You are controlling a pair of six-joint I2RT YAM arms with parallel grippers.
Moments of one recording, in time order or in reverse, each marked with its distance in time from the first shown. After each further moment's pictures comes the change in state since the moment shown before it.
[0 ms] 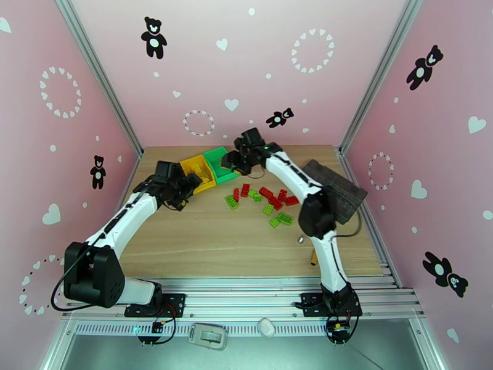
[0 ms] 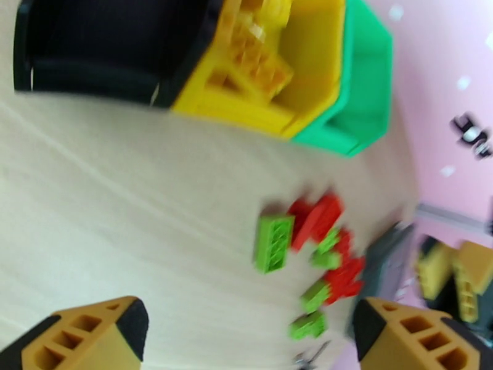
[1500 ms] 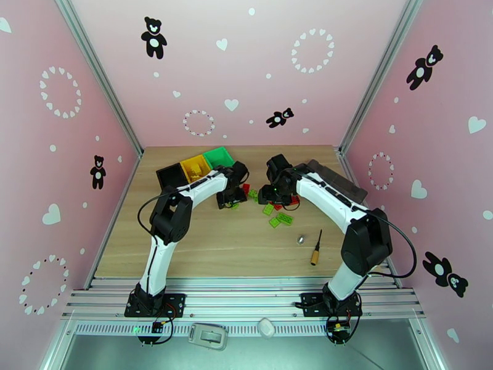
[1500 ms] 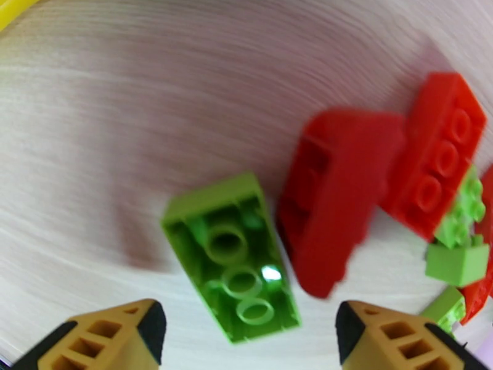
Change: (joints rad) left arm -0.357 0.784 0.674 -0.336 -0.223 0.117; right arm -0.033 -0.439 -0.629 -0.138 0.267 -0.157
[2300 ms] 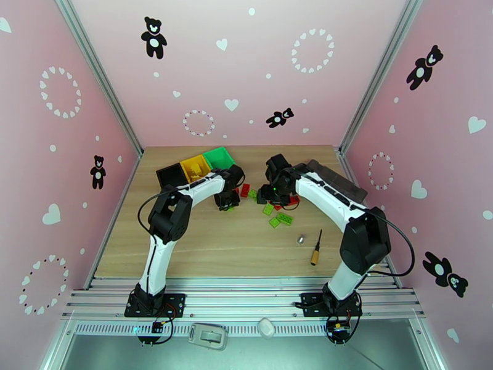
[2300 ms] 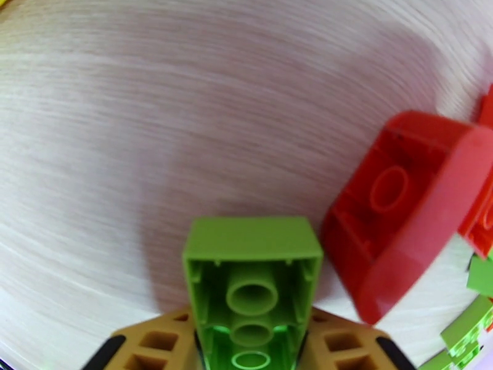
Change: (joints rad) left arm 0.013 -0.042 -0.112 0.047 -0.003 0.036; right arm 0.002 0.016 0.006 0.018 -0.054 0.026
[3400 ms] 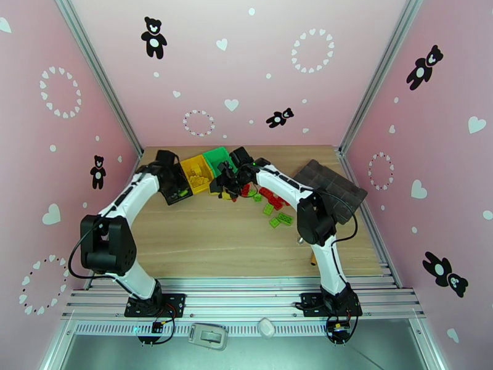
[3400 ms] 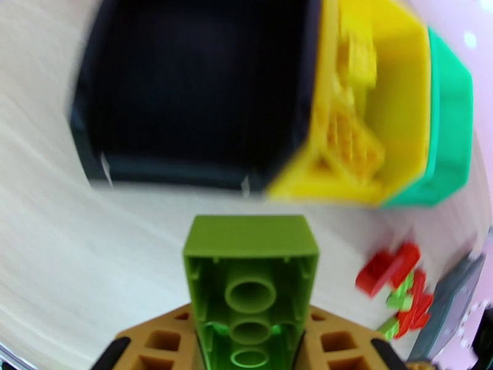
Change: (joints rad) left arm 0.543 -0.485 -0.274 0.100 0.125 0.100; right arm 0.156 0.464 0.484 0.211 -0.549 0.146
